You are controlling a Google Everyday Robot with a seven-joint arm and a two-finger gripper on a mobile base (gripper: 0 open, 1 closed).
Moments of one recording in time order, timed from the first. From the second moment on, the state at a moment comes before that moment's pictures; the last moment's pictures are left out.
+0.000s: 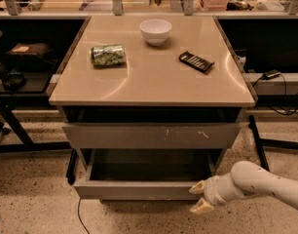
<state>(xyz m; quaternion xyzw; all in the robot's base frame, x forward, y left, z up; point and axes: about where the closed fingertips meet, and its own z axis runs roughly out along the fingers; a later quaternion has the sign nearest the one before) 0.448 -0.181 0.420 -0.64 0.72 0.16 0.23</state>
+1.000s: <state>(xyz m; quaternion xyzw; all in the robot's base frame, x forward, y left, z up) 0.502 -0.167 0.410 -0.65 0.70 0.14 0.24</state>
